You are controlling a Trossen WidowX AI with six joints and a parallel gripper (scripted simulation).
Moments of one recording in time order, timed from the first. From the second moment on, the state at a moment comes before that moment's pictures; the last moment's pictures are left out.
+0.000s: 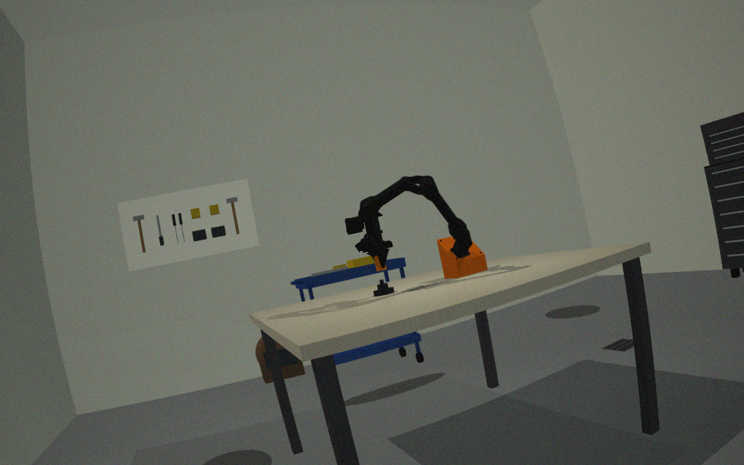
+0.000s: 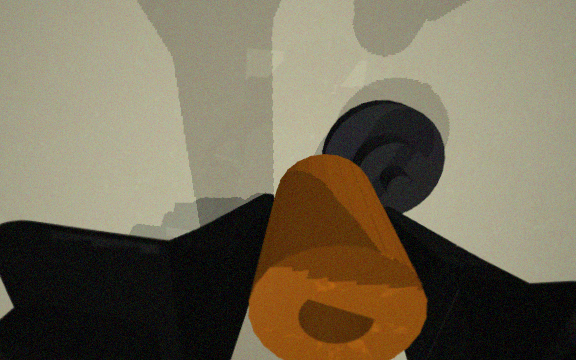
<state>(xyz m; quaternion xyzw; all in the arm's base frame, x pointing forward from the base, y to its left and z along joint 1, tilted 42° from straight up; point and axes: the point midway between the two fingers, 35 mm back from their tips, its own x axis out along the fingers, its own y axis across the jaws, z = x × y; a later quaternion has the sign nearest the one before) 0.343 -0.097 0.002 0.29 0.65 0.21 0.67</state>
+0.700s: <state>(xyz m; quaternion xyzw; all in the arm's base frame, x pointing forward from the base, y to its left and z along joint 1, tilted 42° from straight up) 0.334 -0.118 -0.045 0.29 0.65 0.21 0.67</state>
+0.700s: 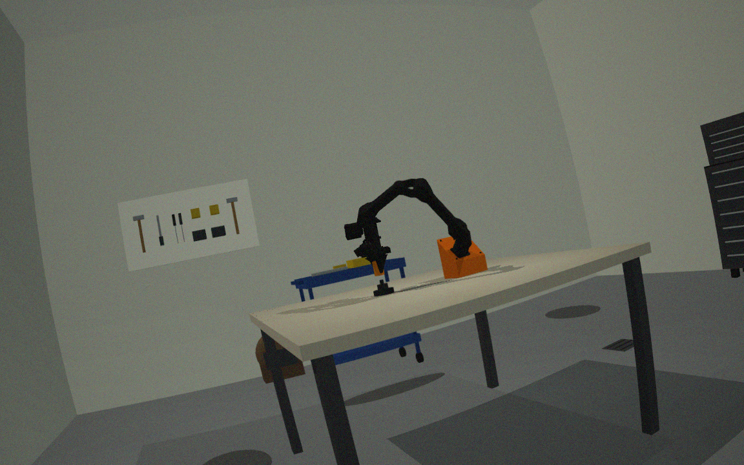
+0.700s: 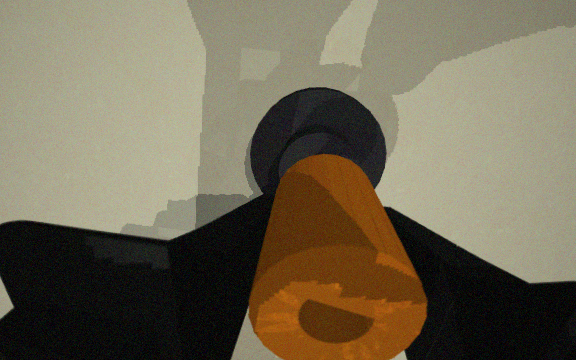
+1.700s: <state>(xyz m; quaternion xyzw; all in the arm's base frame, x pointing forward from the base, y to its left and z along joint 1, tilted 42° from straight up) 0.334 -0.104 -0.059 0.28 0.65 0.22 0.67</state>
